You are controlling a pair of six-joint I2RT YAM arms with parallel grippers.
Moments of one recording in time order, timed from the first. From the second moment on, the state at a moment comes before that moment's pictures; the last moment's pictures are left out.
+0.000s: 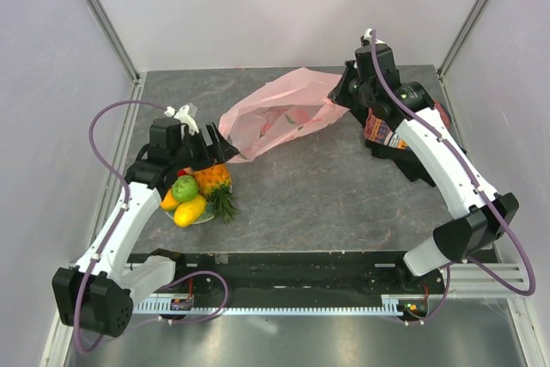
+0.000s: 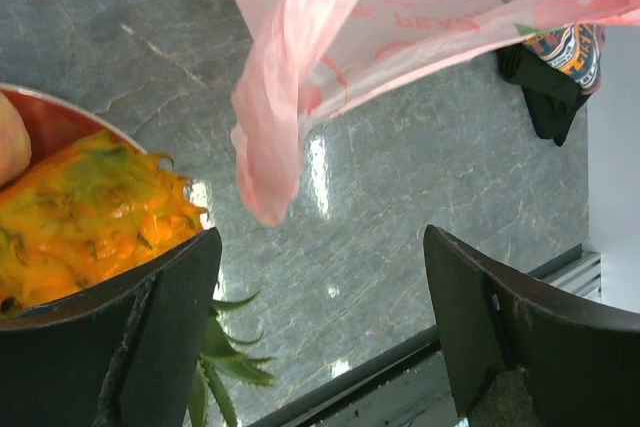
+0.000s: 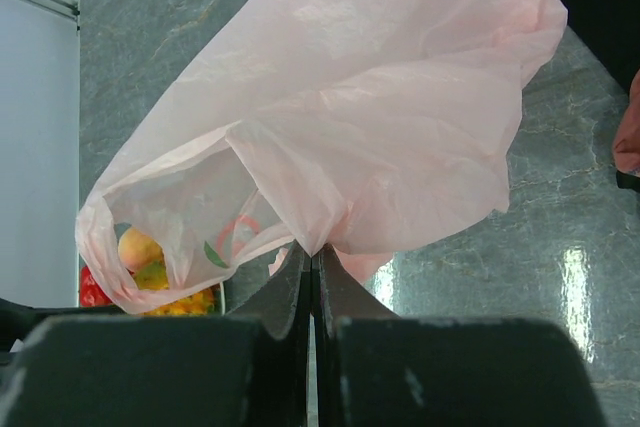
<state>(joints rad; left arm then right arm) -0.20 1.03 0.87 -0.45 0.33 -0.52 0.44 1.53 1.70 -0.74 0.09 0.64</state>
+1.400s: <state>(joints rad) -0.20 1.16 1.10 -0.31 0.58 -0.61 0.44 1.49 1.65 -0.74 0.18 0.64</state>
